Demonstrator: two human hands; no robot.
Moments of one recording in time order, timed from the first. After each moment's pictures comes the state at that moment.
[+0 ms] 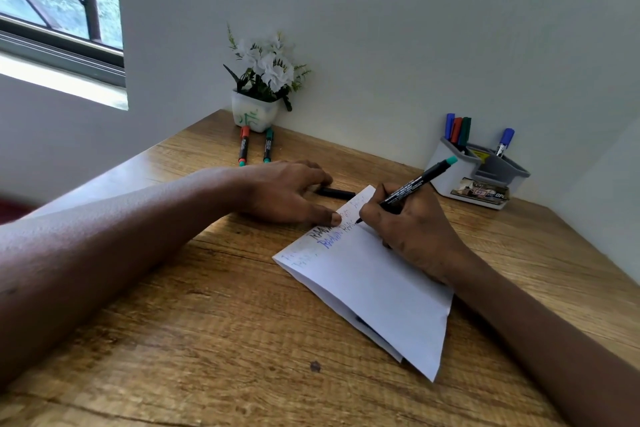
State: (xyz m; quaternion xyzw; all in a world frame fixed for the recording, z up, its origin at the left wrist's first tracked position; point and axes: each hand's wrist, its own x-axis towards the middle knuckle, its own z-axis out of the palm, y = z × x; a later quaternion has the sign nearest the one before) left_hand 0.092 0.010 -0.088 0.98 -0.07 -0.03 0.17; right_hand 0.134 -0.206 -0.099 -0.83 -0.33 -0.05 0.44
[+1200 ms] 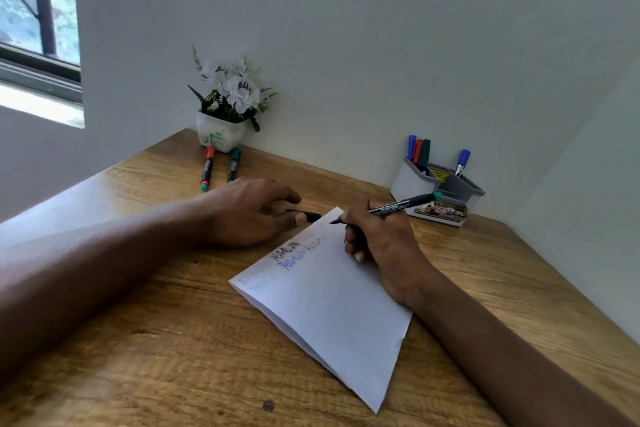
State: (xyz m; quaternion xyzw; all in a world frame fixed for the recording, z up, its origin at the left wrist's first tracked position) left_hand 0.090 0.008 -0.091 0.98 -0.06 0.05 0.20; right_hand 0.135 -0.206 -0.093 -0.77 -0.13 0.04 0.62
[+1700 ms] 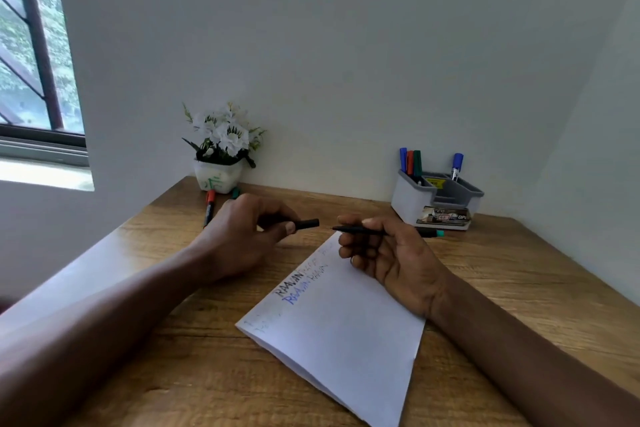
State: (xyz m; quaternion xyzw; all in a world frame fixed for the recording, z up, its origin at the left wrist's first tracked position) left_hand 0.098 0.016 -0.097 0.92 -0.06 0.22 0.32; right_hand 0.147 -0.225 -0.086 -0.58 -0.16 0.23 0.76
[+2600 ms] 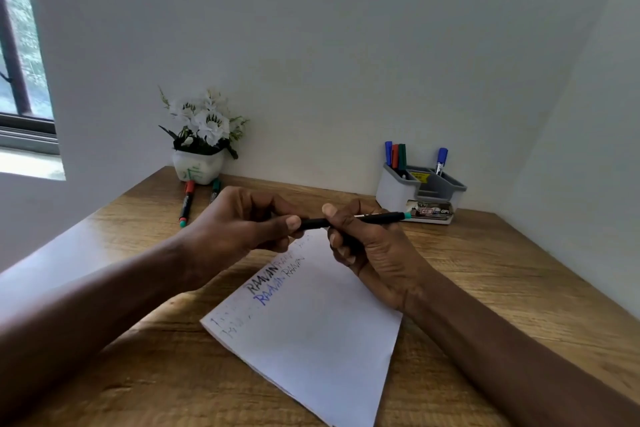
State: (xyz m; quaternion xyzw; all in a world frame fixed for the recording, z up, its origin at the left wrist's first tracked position) left_hand 0.085 -0.010 -0.093 0.74 -0.16 0.09 0.65; right_hand 0.137 -0.219 -0.084 -0.62 -0.22 0.14 0.74
